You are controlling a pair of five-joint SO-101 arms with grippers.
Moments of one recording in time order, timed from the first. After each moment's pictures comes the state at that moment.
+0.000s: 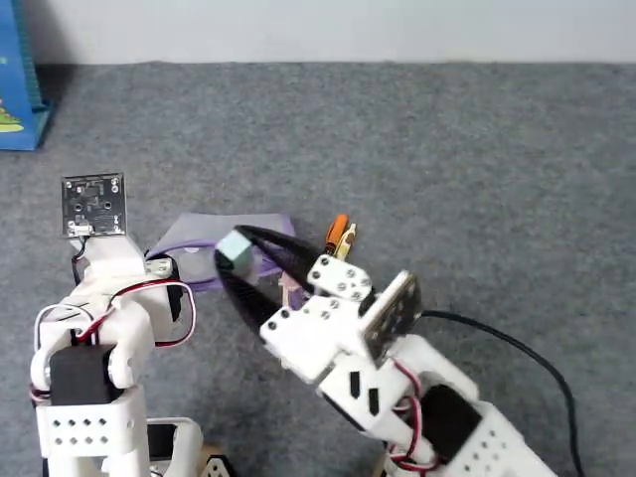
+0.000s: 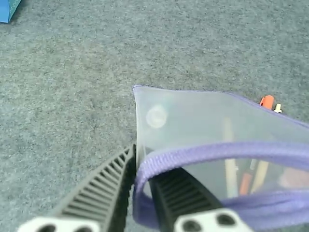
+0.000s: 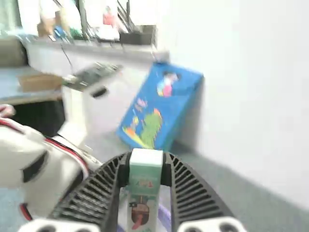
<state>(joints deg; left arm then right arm) -7.1 -62.2 42.7 78.6 8.6 -52.4 -73.0 59.3 15.0 0.7</state>
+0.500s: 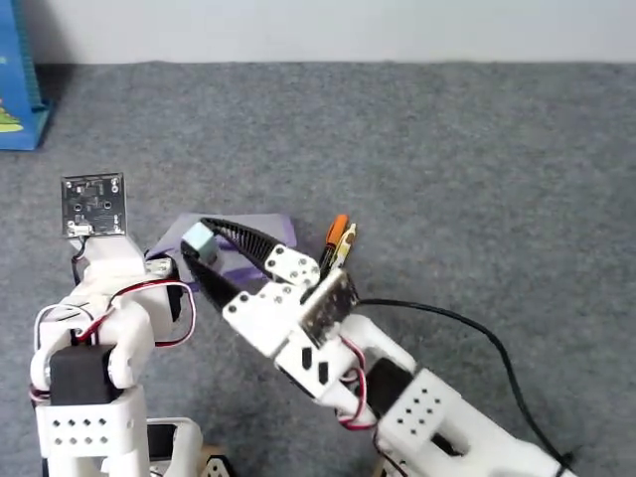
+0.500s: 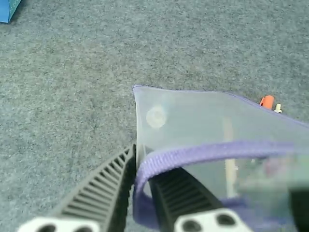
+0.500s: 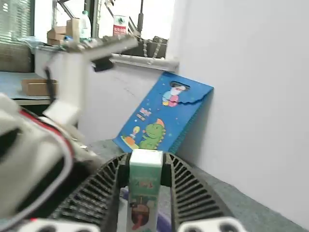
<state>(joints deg) -7.1 -62.2 42.7 78.6 8.6 -51.2 -51.9 66.5 -14.9 3.6</state>
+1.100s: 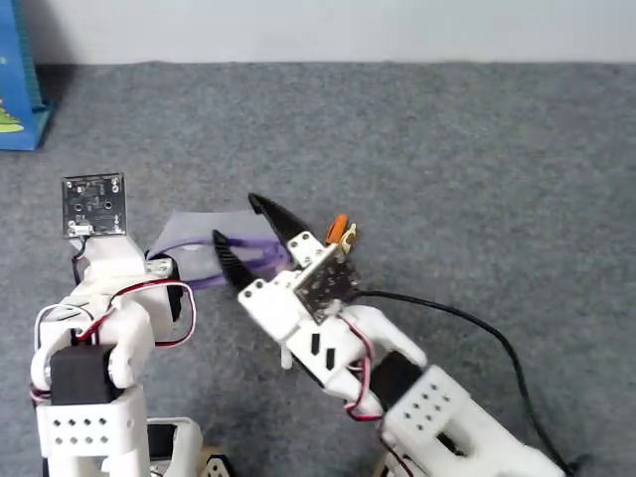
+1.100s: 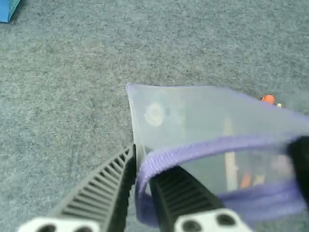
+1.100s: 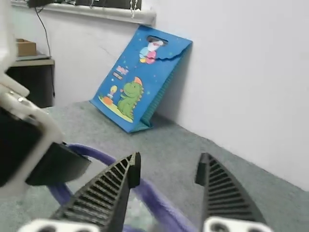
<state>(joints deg) -7.1 -62.2 42.7 78.6 8.6 -46.3 -56.7 66.5 0.7 3.6</state>
